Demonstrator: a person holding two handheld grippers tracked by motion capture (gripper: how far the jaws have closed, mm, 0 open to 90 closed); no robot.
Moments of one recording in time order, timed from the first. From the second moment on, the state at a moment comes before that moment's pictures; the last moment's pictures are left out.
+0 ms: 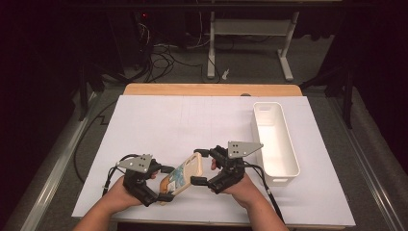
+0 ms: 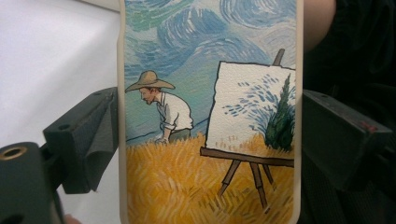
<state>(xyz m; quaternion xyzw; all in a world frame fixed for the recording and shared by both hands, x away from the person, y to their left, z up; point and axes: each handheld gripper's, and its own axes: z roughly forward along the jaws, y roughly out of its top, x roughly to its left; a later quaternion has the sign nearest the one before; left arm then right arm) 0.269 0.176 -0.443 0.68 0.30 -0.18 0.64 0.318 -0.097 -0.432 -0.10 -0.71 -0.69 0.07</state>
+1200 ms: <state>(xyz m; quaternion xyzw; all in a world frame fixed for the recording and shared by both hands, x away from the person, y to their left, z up) 0.268 0.174 -0.445 0.68 0.29 -0.19 0.64 0.316 -0.094 -0.432 -0.10 -0.71 -0.69 0.09</state>
